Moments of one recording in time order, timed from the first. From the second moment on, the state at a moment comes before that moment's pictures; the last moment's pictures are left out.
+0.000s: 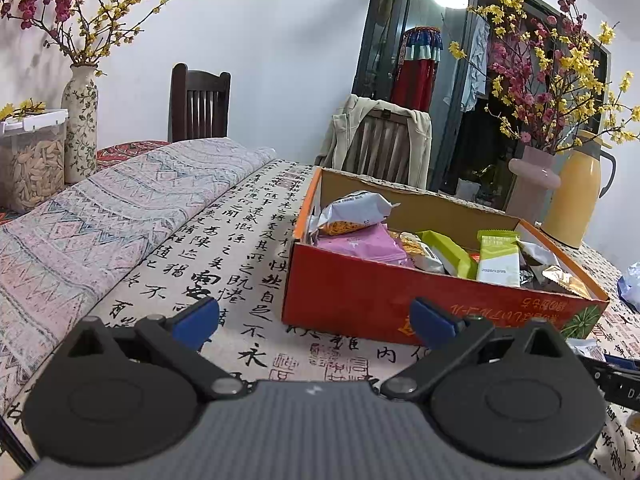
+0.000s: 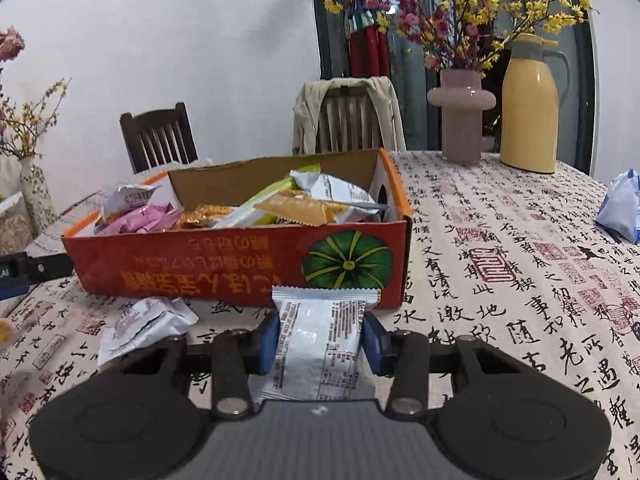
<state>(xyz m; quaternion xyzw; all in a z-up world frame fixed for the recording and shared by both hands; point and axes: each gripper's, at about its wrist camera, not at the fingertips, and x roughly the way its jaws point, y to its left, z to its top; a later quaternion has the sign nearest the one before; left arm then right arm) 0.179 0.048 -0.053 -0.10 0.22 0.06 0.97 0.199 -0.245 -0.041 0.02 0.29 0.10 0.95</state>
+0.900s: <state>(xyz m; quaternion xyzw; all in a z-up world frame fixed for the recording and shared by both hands) 0.198 0.010 -0.052 -0.04 0.31 0.01 0.95 0.193 -0.247 -0.043 0.04 0.27 0.12 0.96</state>
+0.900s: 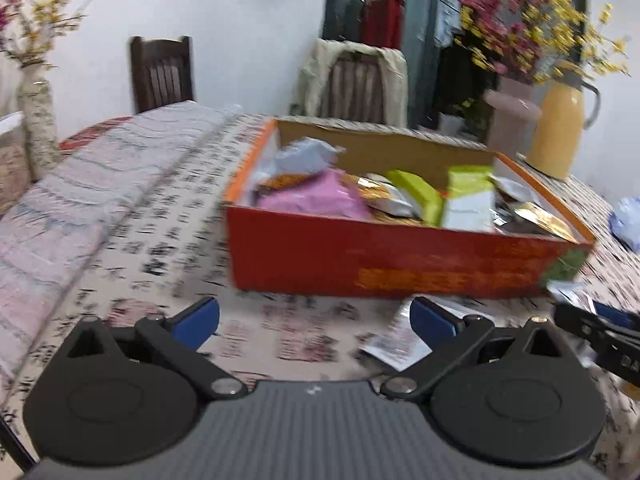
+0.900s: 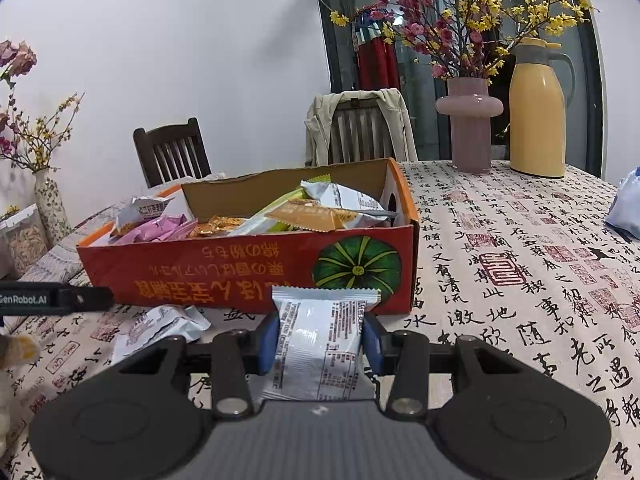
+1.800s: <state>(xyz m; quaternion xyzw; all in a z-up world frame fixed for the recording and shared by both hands) 0.223 -0.060 -0.067 0.02 0.37 -0.06 0.93 0.191 -0.250 -0.044 0.05 0.26 0.14 0.95</state>
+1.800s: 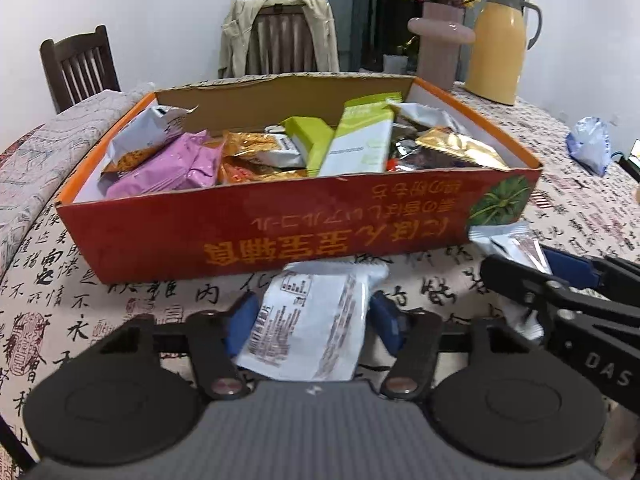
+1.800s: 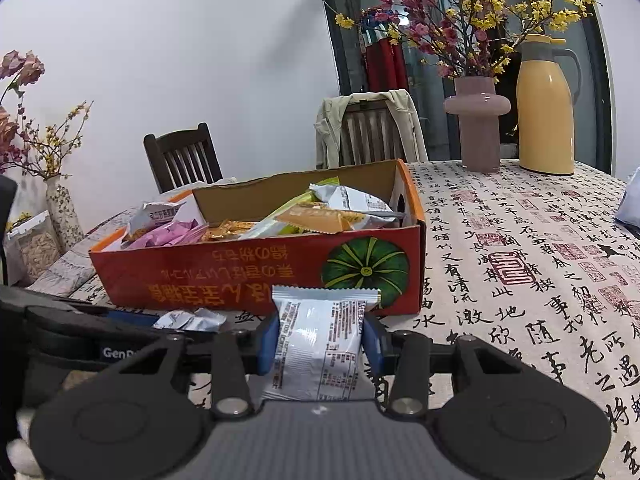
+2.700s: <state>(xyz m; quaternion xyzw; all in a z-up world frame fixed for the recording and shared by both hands) 0.182 -0.048 -0.039 0.00 0.30 -0.06 0.95 0.182 -0.249 -0.039 0.04 0.25 0.16 0.96</state>
